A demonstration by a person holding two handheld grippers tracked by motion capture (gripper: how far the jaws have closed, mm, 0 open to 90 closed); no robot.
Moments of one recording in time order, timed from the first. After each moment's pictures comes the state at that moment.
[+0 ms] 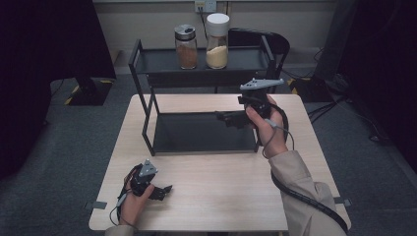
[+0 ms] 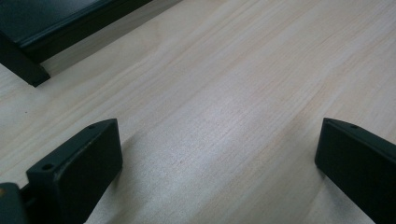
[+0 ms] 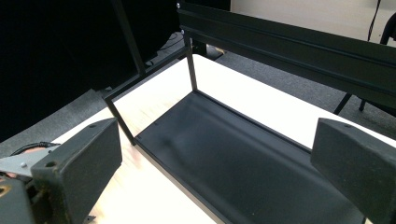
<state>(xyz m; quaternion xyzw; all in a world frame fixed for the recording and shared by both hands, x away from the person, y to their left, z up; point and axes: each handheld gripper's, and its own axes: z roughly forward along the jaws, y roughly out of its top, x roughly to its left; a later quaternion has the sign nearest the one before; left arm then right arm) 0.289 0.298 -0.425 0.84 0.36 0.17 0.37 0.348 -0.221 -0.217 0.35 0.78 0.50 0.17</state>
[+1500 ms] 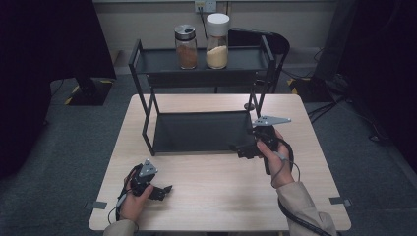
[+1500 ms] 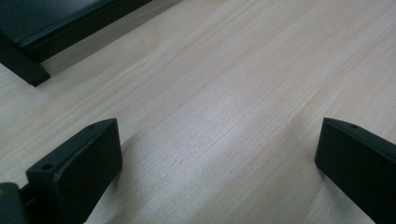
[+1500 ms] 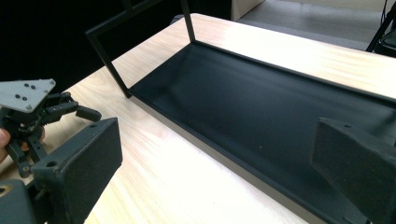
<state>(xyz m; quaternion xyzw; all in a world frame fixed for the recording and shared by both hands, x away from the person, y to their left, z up) 0.289 0.298 -0.426 0.84 0.36 0.17 0.37 0.331 -0.260 -0.313 0.37 0.77 0.50 0.14</state>
